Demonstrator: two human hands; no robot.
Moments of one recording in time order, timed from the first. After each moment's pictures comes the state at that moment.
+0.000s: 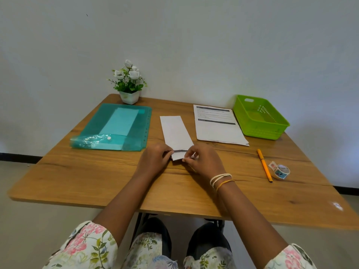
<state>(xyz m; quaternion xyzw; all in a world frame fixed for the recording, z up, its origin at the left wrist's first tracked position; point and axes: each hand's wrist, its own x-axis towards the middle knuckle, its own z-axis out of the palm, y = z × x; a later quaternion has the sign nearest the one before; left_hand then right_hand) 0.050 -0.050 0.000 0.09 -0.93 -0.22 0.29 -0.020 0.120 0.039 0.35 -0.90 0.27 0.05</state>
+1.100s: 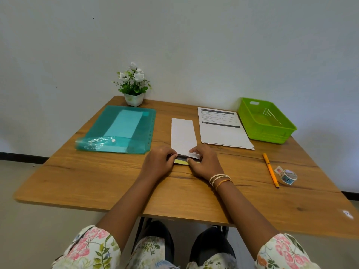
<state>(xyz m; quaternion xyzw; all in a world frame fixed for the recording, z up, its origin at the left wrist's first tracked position) 0.050 -0.050 0.003 0.10 -0.92 -0.24 0.29 -0.055 0.106 -0.003 0.35 -0.86 0.37 0.06</state>
